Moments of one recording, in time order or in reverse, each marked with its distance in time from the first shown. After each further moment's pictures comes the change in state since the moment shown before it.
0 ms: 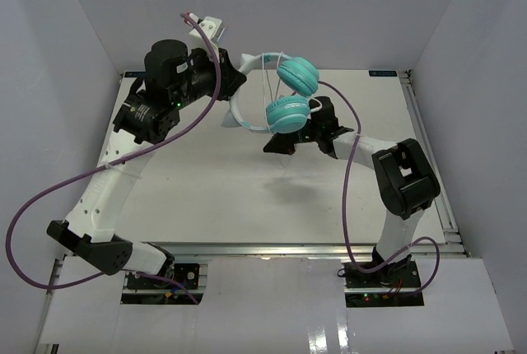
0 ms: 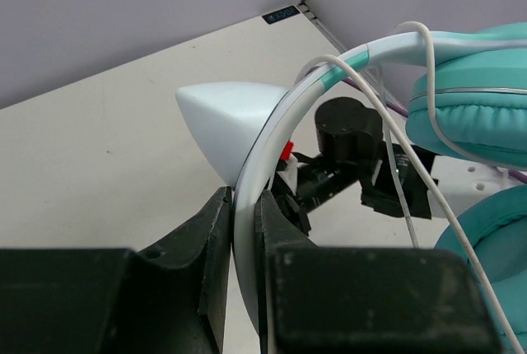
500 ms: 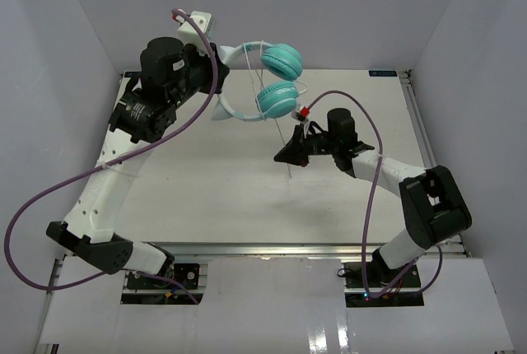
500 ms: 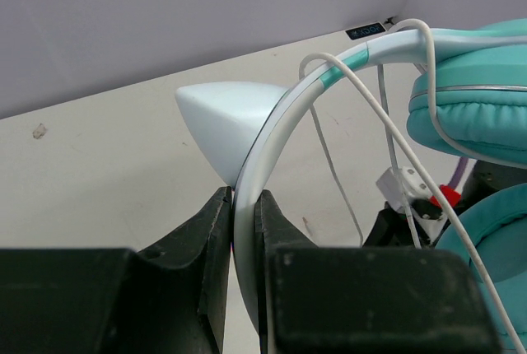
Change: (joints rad) left arm 0.009 0.007 0.043 -0.047 -0.212 0.038; right arm -0.012 -0.266 -0.249 0.063 -0.002 0.019
